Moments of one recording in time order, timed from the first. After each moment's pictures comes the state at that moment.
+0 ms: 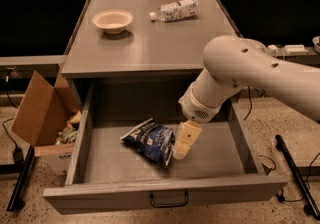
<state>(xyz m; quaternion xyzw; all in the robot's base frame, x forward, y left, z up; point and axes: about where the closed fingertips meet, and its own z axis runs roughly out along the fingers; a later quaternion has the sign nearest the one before) 0.492 -0.076 0.736 -0.62 0.76 0.13 0.15</state>
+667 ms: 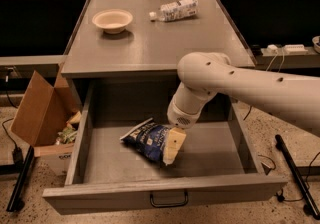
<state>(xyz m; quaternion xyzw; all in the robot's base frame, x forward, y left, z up) 0.512 -0.049 0.670 -0.63 0.76 0.13 0.09</state>
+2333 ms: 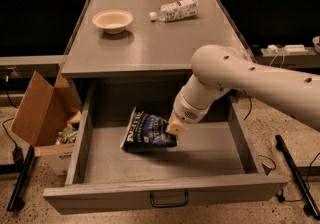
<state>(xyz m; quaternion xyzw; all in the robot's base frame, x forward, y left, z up) 0.517 -0.057 0.700 -0.62 0.76 0.13 0.14</state>
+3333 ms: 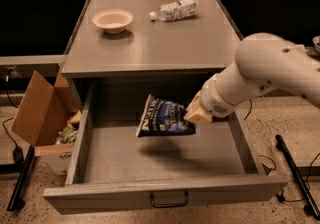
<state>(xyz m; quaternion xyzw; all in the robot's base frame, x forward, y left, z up) 0.509 -0.104 0.765 -0.59 0.76 0.11 0.24</state>
